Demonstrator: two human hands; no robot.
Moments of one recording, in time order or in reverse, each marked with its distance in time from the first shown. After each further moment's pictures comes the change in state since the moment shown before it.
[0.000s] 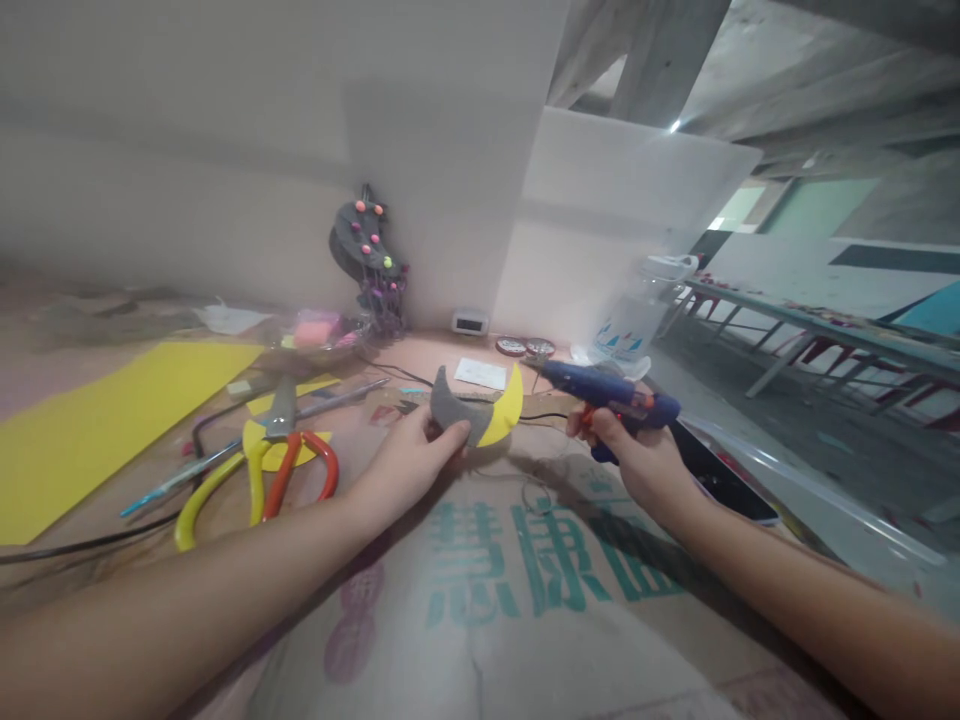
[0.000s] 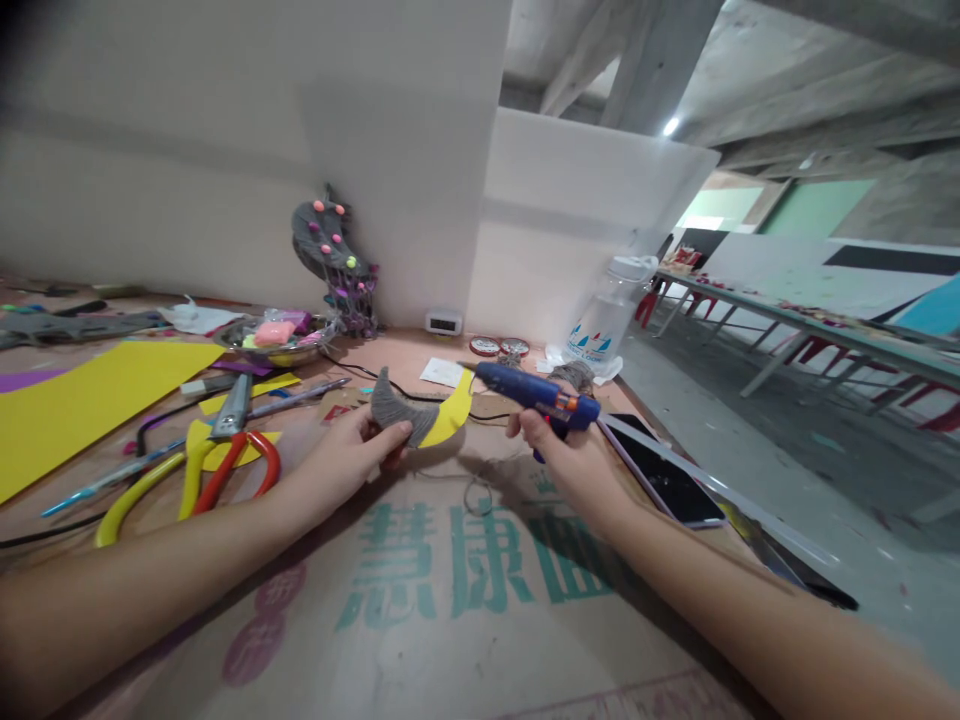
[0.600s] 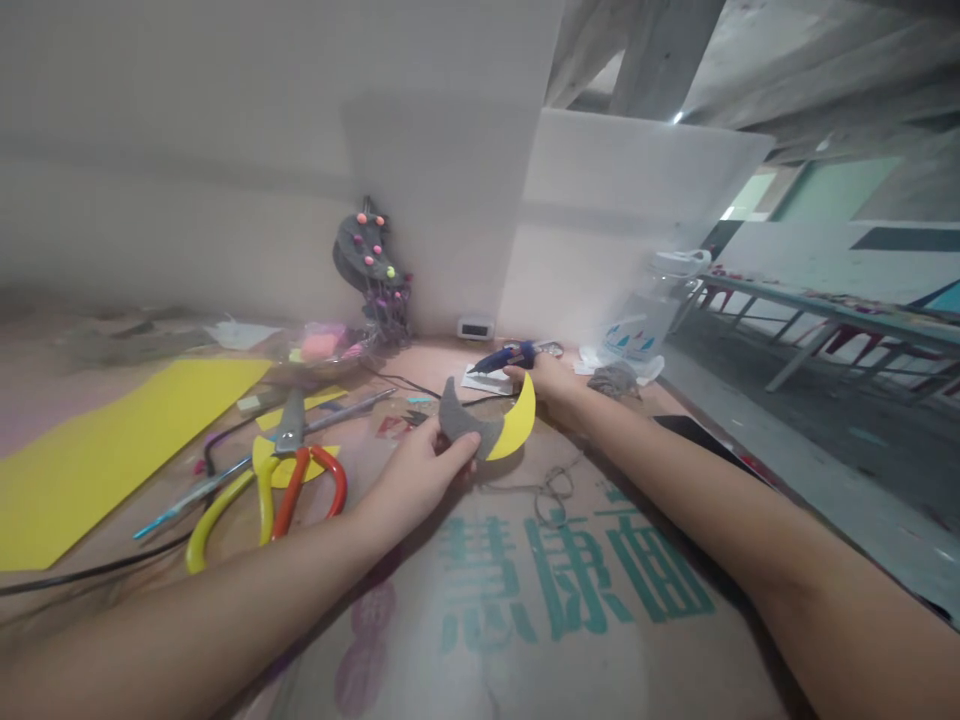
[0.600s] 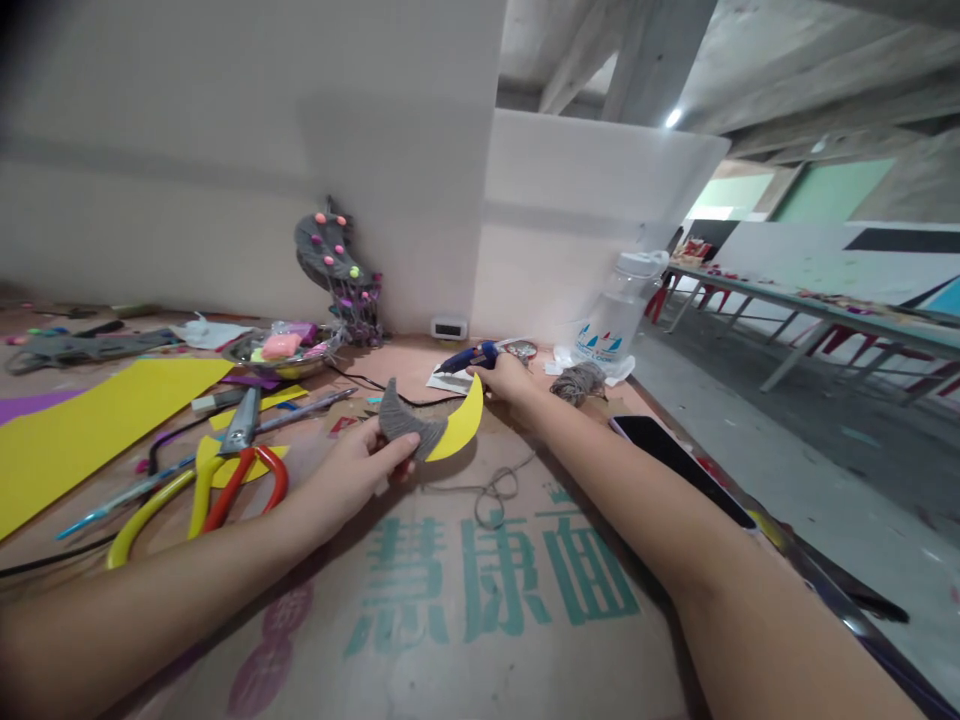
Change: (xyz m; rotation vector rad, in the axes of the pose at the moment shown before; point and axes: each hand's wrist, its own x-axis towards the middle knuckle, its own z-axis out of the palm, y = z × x) left_hand 0.001 0.002 0.001 -0.006 -0.030 -0.030; right_hand 0.140 0.056 0.076 -0.300 -0.138 0.258
